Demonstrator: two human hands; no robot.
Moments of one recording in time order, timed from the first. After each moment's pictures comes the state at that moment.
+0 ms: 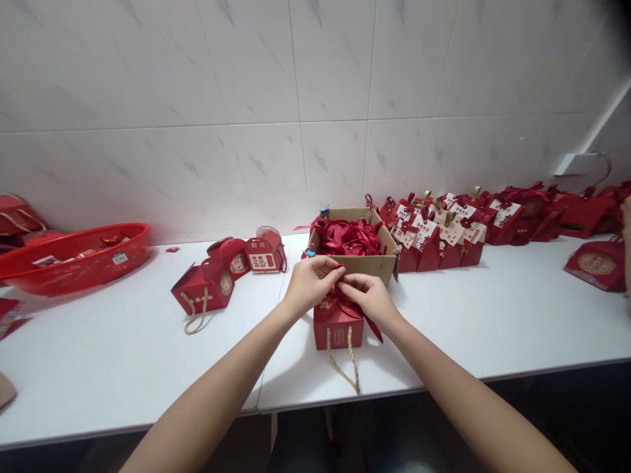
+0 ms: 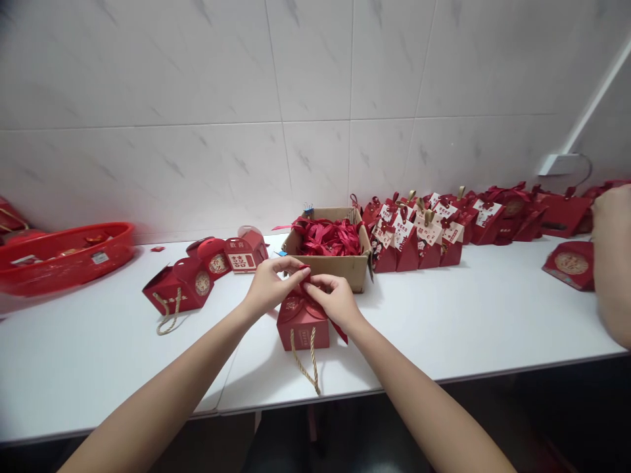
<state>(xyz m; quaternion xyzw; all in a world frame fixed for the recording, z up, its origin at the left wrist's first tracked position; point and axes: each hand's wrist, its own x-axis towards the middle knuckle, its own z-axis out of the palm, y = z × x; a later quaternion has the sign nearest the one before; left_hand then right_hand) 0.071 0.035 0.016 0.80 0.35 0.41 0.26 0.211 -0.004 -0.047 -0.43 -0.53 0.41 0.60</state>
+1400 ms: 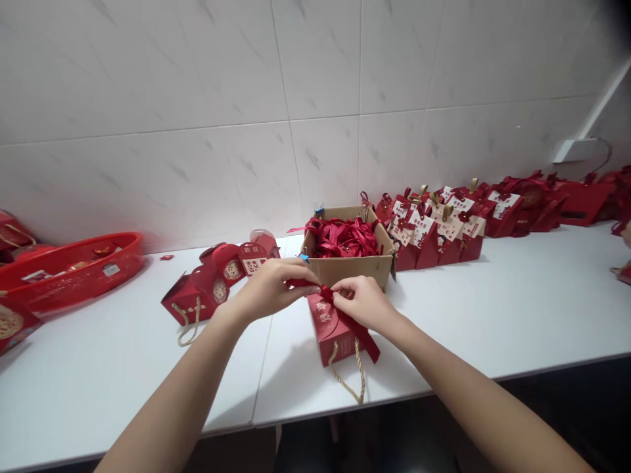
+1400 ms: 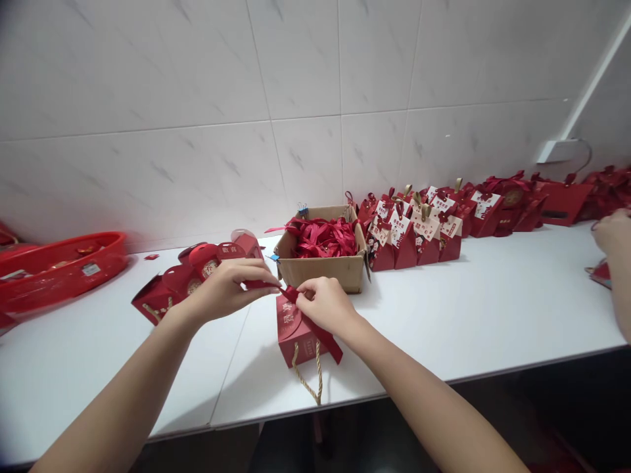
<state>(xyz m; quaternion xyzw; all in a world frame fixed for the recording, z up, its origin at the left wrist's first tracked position) 0.020 0.050 0.050 0.94 0.20 0.23 0.13 0.212 -0.013 -0.022 -0.54 -0.65 0.27 0.46</state>
